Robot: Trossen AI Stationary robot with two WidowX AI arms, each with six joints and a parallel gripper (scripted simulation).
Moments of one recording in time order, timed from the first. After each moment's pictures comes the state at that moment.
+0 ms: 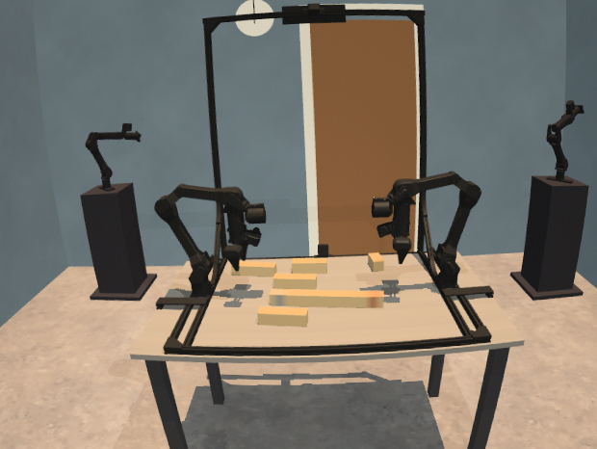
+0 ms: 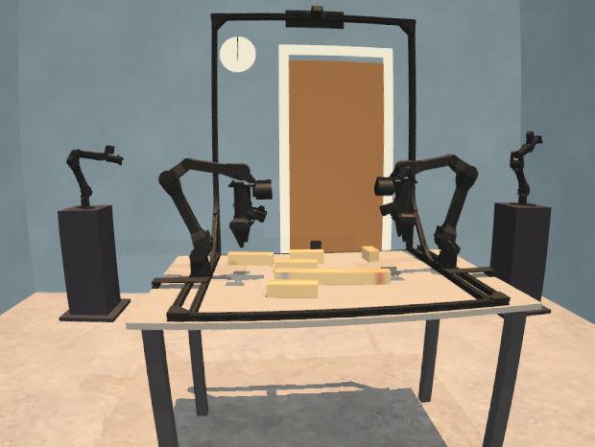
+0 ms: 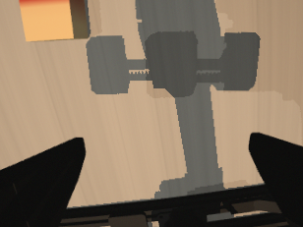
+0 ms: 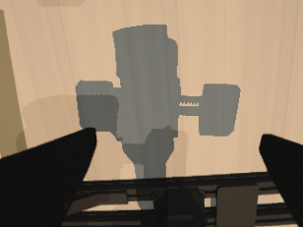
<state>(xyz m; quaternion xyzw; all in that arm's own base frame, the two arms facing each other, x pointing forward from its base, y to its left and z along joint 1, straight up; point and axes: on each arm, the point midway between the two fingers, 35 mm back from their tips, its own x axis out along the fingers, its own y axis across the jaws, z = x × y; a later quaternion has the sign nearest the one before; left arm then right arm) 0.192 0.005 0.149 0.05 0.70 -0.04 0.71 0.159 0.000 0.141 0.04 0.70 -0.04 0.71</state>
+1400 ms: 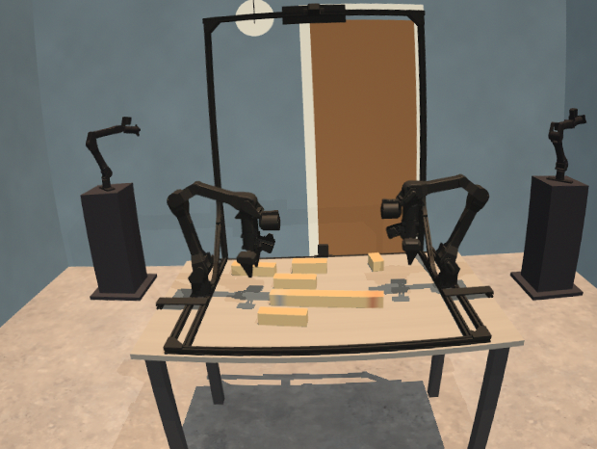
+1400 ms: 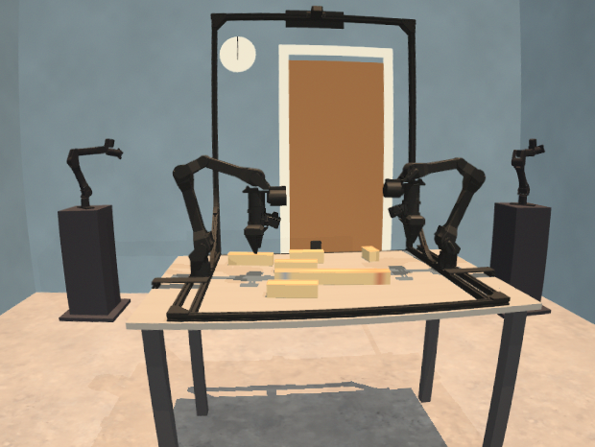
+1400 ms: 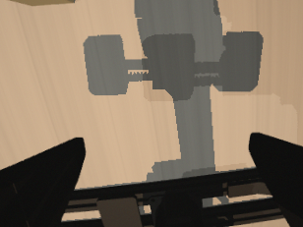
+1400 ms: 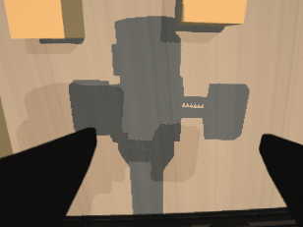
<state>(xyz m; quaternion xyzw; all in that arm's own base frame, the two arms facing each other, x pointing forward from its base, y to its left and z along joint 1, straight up) 0.159 0.000 0.142 0.04 0.70 -0.04 0.71 0.206 -0.012 0.121 0.04 0.71 -0.04 0.70</state>
